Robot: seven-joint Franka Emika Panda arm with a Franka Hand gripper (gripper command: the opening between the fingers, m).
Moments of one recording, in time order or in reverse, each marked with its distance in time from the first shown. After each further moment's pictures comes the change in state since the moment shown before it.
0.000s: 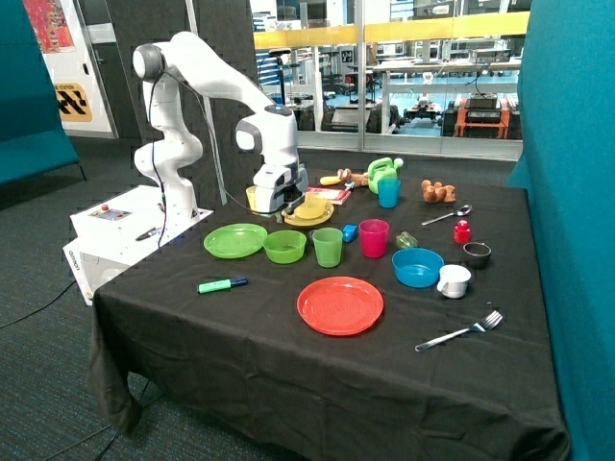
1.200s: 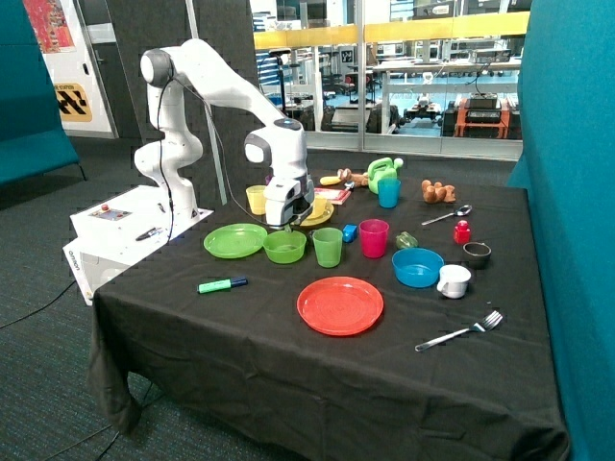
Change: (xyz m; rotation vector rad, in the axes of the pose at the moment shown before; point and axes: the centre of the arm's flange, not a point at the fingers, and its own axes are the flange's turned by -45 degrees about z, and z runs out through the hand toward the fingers) arm 0.019 -0.008 0.032 0.004 -0.001 -0.041
